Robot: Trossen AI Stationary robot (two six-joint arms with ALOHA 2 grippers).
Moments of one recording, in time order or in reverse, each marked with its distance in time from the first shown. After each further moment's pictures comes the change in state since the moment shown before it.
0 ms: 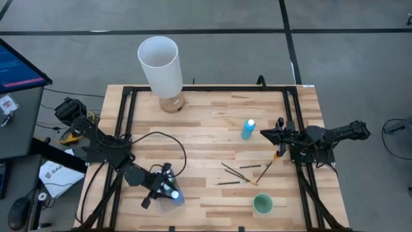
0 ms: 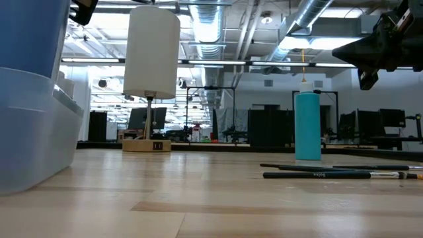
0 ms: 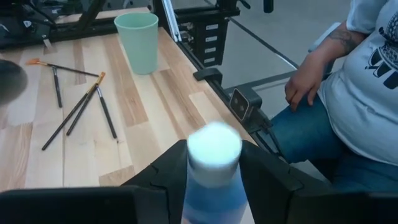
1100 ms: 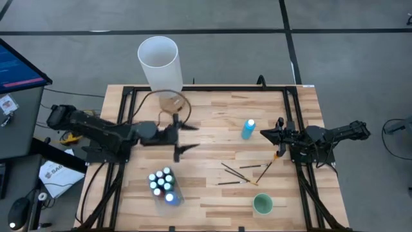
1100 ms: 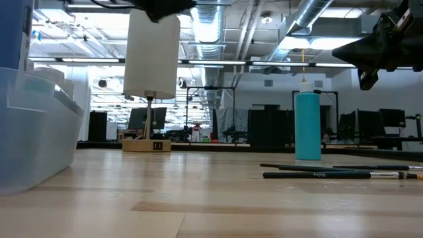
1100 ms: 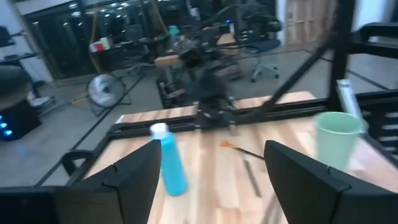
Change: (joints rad) left arm 0.540 -0.052 0.101 0.169 -0.013 0.297; right arm 0.000 0.000 0.000 0.000 0.000 0.000
